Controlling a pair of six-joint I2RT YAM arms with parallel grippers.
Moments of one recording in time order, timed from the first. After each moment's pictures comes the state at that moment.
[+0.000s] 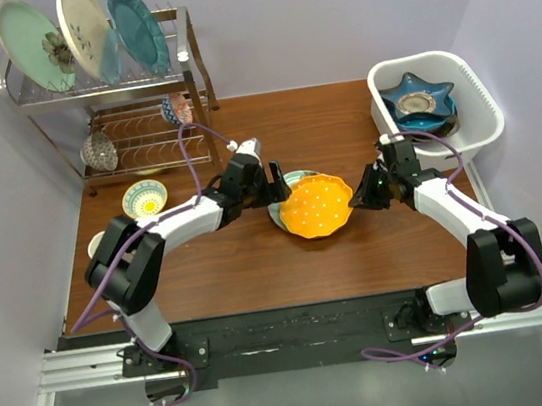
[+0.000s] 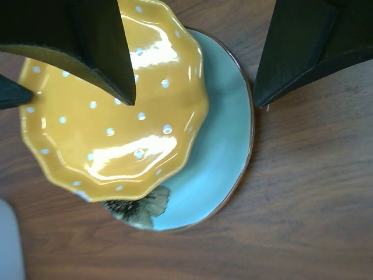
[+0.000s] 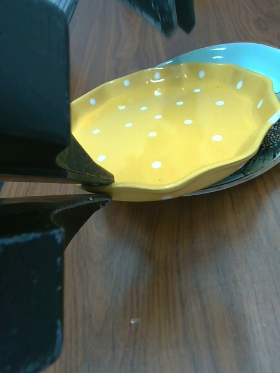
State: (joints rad) left arm -0.65 1.76 1.06 0.02 -0.02 -0.65; right arm 0.15 1.34 0.79 -0.38 -0.28 0.55
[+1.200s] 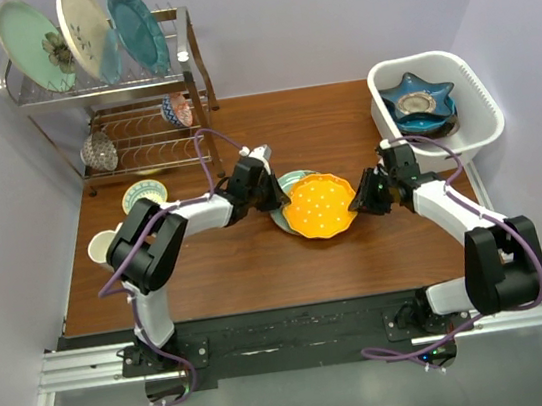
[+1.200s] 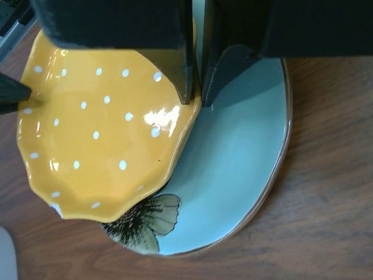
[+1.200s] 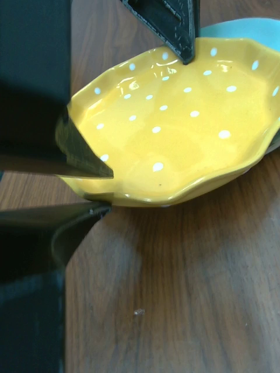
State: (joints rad) left arm -0.64 1.92 1.08 0.15 0.15 -0.65; right arm 0.14 1.36 0.75 -0.36 -0.27 0.56
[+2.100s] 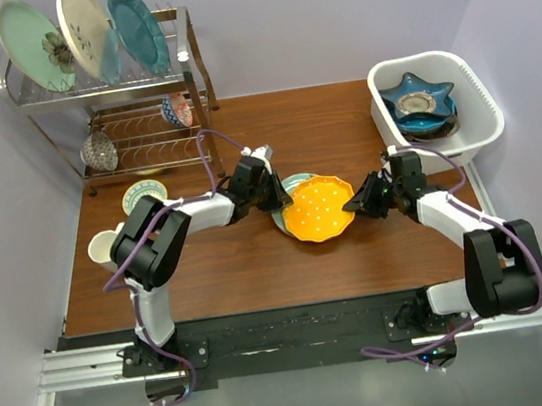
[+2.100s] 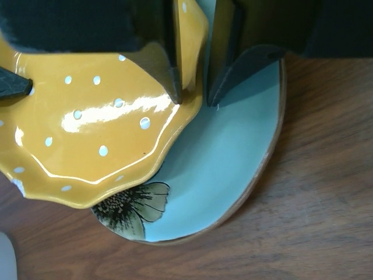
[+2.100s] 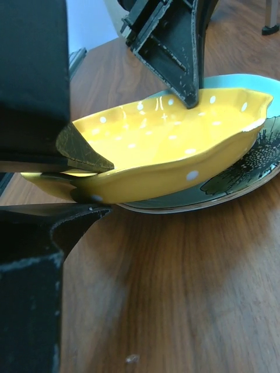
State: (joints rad) left arm -0.64 1.95 1.10 0.16 0.18 -0.67; right arm 0.10 1.34 0.63 -0.16 -0.43 0.68
